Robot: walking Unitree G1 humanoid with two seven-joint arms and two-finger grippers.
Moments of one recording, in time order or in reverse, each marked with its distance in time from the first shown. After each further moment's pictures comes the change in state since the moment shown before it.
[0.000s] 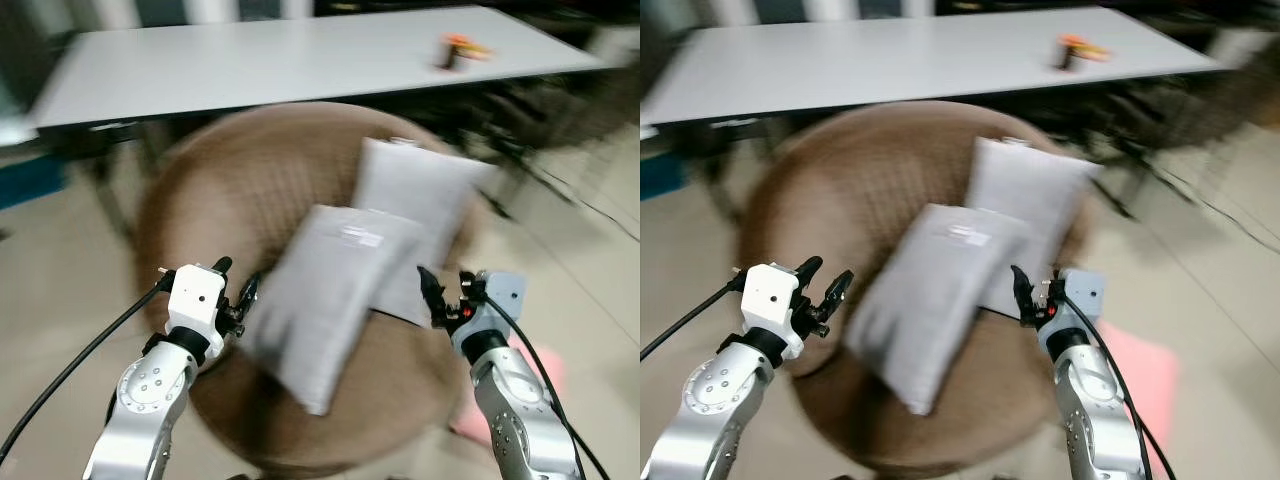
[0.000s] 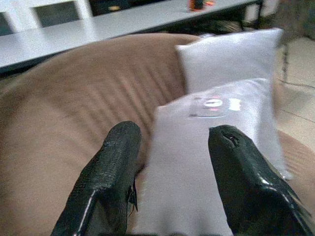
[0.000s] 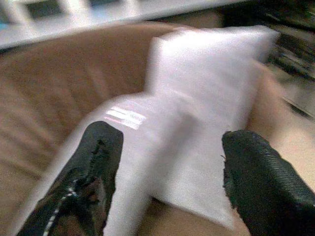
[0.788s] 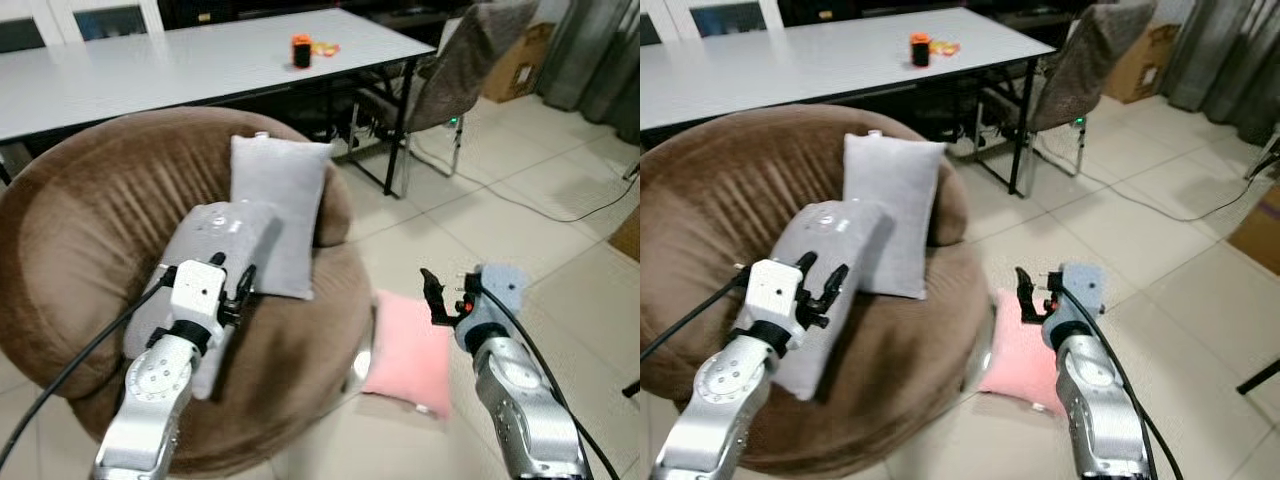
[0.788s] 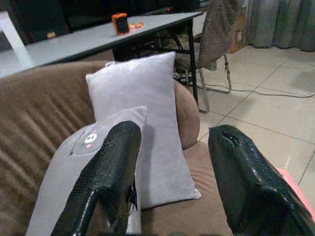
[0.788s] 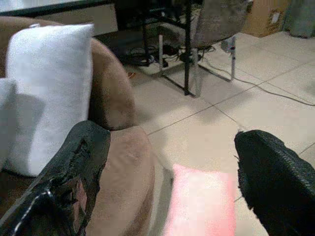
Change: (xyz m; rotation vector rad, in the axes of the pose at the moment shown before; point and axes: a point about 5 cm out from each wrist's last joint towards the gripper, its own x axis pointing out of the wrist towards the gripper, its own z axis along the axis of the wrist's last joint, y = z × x) left arm 0.012 0.008 -0.003 0.030 -0.016 0.066; right arm 0.009 -0.002 0.011 -0.081 0.054 -0.083
